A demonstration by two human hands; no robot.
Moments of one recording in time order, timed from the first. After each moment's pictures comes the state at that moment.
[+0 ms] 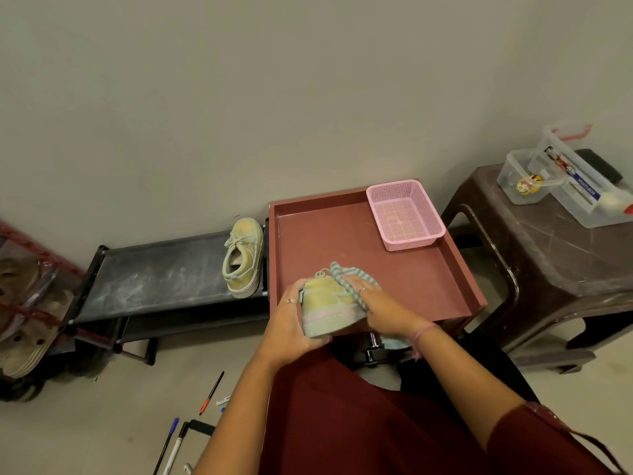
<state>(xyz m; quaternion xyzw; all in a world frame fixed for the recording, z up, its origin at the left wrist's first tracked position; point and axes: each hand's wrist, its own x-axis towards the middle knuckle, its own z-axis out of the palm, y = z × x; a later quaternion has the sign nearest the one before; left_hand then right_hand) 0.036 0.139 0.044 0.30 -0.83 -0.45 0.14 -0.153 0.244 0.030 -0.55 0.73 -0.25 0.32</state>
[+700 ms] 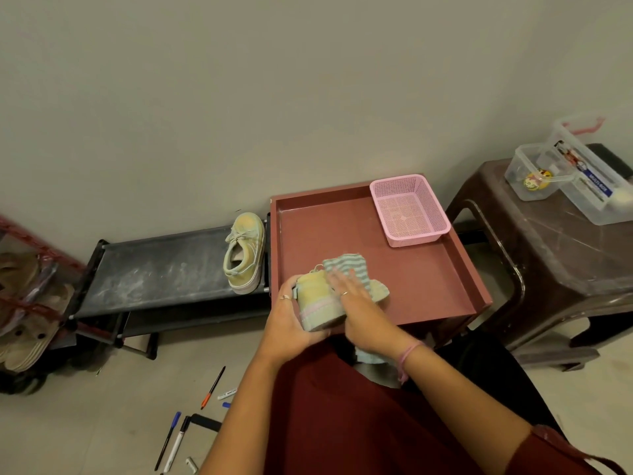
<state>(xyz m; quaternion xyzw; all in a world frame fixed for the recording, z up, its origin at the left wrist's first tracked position) 0.038 0.136 0.037 0.34 -0.80 -0.47 0.16 -0.106 0.235 0.031 -0.54 0.76 -0.28 0.25</state>
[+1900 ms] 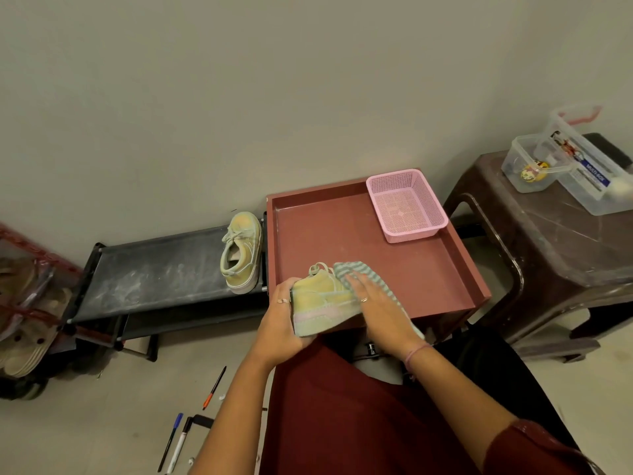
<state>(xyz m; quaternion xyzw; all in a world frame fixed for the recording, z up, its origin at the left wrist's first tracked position) 0.046 0.128 0.026 0.30 -0.85 -0.41 0.14 -0.138 0.256 -0.018 -0.55 0.78 -0.27 0.14</state>
